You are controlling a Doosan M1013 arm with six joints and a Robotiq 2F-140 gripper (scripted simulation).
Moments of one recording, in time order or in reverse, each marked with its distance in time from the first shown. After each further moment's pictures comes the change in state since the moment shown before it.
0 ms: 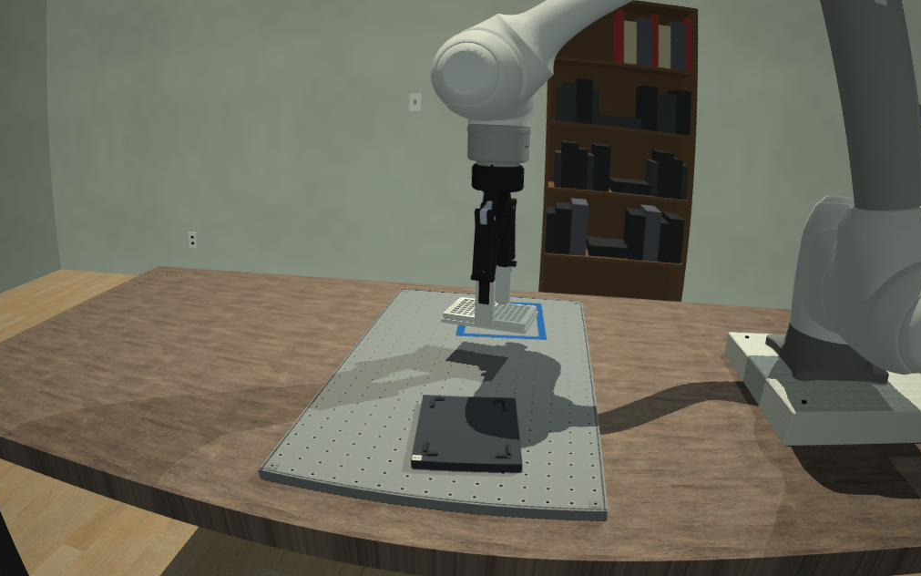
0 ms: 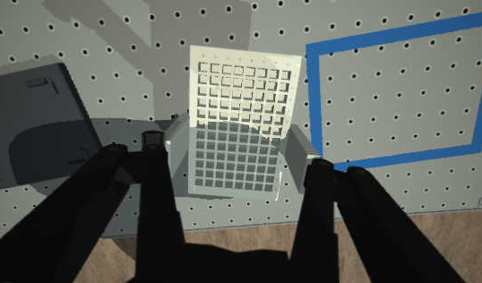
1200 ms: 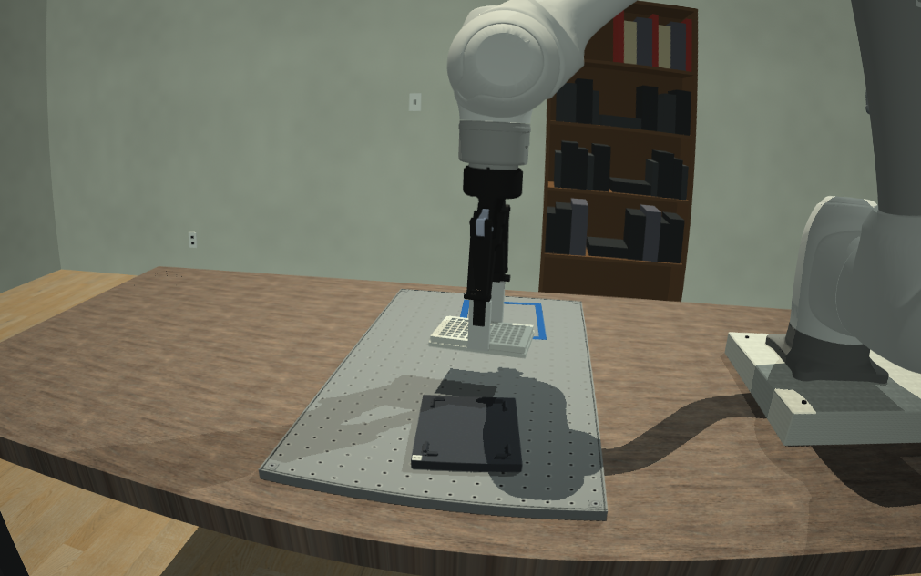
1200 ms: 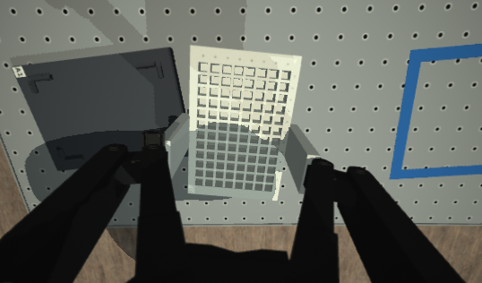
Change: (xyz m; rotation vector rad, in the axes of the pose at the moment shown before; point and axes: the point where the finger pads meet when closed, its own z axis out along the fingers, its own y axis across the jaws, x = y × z) arm -0.021 -0.102 -0.006 0.003 0.010 -0.086
